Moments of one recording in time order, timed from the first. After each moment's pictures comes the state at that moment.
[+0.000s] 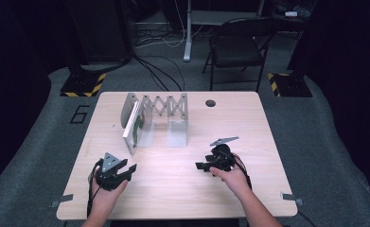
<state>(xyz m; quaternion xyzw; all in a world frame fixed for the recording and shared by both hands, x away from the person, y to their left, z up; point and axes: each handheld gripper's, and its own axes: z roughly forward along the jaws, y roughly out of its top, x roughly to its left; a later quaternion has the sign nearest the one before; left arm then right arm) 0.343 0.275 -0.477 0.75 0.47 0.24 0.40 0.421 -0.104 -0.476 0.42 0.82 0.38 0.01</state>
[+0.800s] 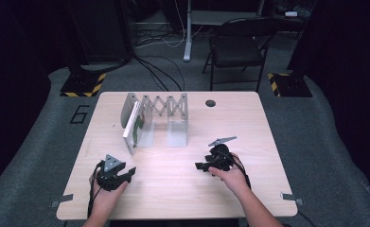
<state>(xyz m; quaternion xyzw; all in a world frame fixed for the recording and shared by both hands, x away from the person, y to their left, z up) 0.349 0.282 -0.495 0.75 0.50 0.23 0.38 0.425 -0.101 -0.481 0.42 0.83 0.37 0.02</state>
